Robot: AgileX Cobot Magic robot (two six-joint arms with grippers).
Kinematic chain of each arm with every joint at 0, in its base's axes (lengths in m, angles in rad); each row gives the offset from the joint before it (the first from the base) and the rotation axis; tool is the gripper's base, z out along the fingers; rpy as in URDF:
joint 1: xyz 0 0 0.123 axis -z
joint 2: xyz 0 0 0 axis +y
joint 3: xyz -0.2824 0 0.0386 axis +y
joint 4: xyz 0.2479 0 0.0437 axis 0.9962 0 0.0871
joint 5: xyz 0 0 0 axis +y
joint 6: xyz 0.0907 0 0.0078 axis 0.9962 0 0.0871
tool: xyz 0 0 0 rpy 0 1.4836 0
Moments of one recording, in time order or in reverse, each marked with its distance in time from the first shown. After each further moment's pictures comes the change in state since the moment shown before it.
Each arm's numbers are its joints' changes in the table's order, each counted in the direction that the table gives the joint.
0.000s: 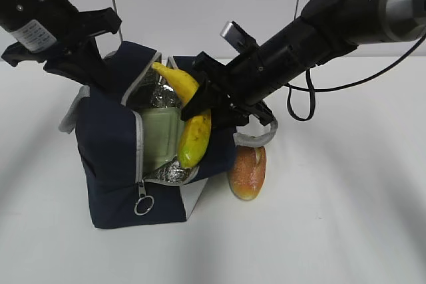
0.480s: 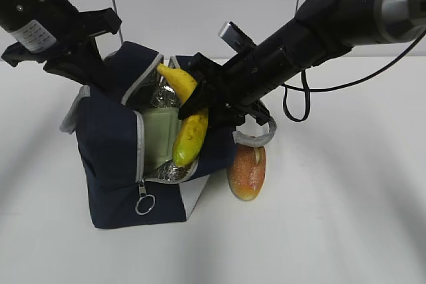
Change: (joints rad) left arm 0.000 0.000 0.000 0.000 0.000 0.000; right arm -0.015 0.000 0.000 -0.032 -0.050 0.038
